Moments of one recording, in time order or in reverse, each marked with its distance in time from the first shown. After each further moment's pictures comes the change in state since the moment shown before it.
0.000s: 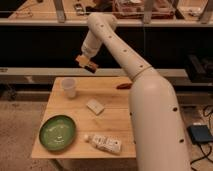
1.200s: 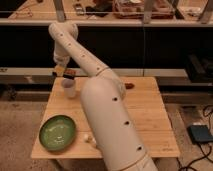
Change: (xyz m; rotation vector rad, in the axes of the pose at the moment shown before) arm 0.067 -0.037 0.124 0.088 -0.161 -0.107
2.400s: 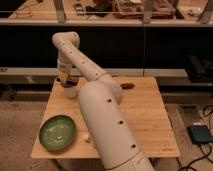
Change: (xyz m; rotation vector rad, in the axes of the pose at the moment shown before) arm -0.019 0.005 0.048 0.033 -0.046 0.071
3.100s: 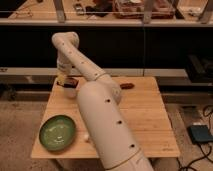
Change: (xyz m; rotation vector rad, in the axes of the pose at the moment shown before) arm 0.001 -0.001 0.001 0.001 -0.002 0.000
